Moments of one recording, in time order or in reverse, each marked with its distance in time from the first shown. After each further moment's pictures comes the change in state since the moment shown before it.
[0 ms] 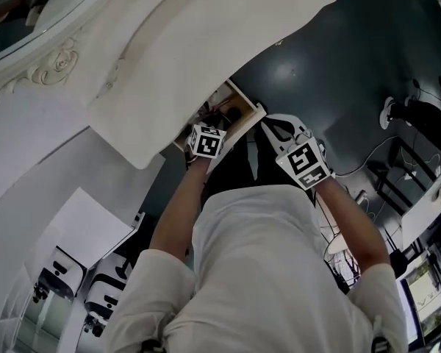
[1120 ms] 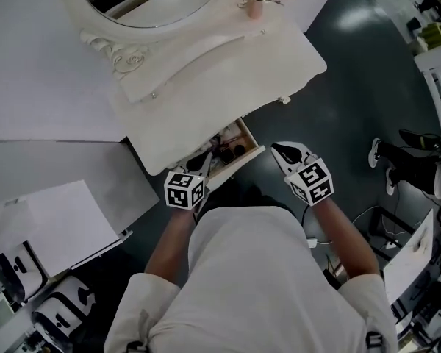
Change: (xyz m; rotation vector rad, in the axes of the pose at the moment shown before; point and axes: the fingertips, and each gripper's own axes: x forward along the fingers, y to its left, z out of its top) left arm -0.257 -0.029 0.038 -0.208 -0.636 -0.017; right arm -0.099 0.035 0.065 -0.106 -0.159 -0.030
